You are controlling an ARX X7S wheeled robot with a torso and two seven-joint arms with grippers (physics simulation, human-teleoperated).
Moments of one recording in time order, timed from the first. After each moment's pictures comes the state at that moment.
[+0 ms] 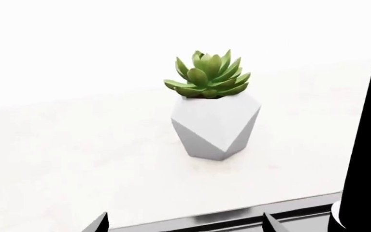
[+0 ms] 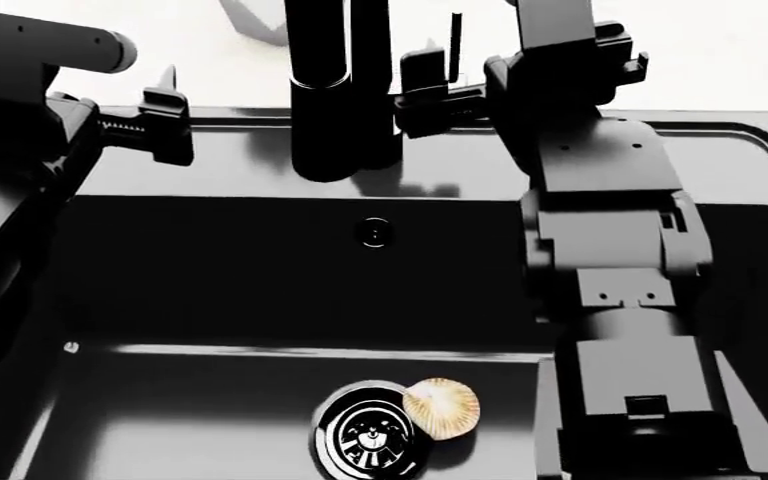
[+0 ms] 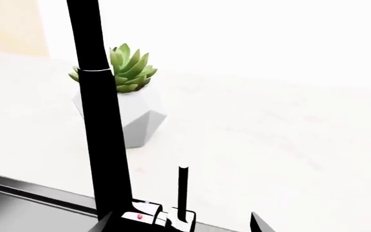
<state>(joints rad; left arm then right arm) -1.25 -0.16 0.36 -0.96 -0.28 -0.17 0.04 1.46 0.05 -0.15 1.29 0.09 0.17 -0.26</state>
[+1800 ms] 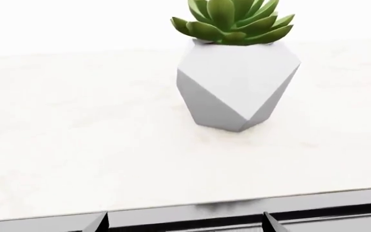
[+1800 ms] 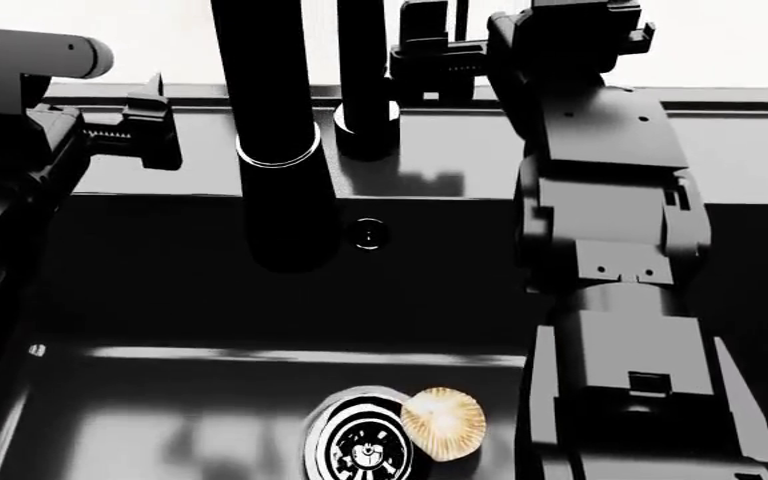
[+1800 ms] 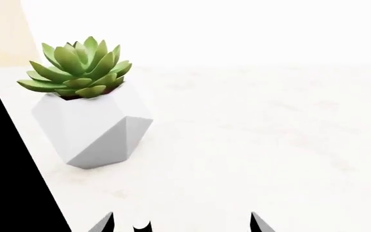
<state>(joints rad) -1.23 -0.17 0.34 -0.98 -0.34 -0.16 0.04 1.51 0.03 0.04 1.31 0.00 0.14 -0.25</state>
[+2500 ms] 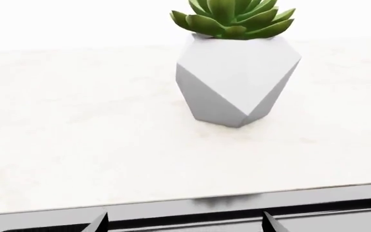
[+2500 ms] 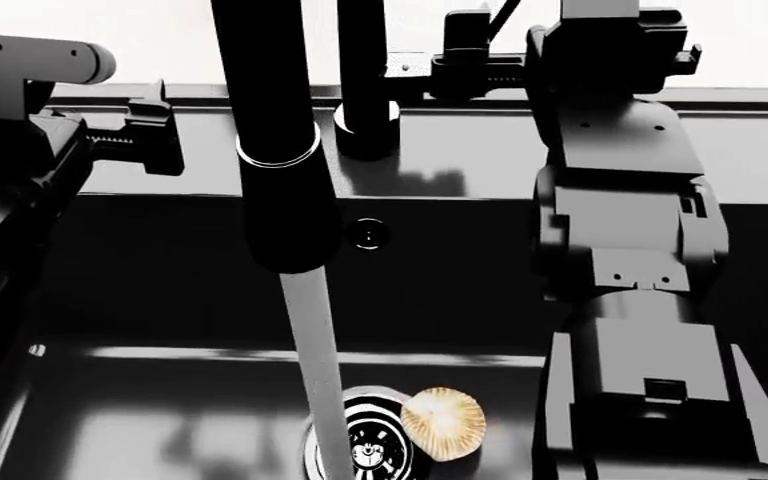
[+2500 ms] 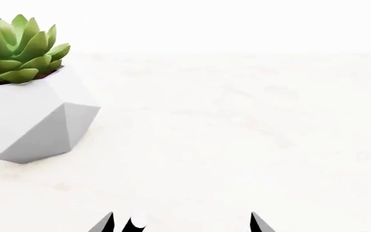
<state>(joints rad) -1.22 -0.17 0.34 -0.98 -0.35 -0.15 0.04 1.50 0.06 0.01 1.31 0.00 0.17 -0.11</state>
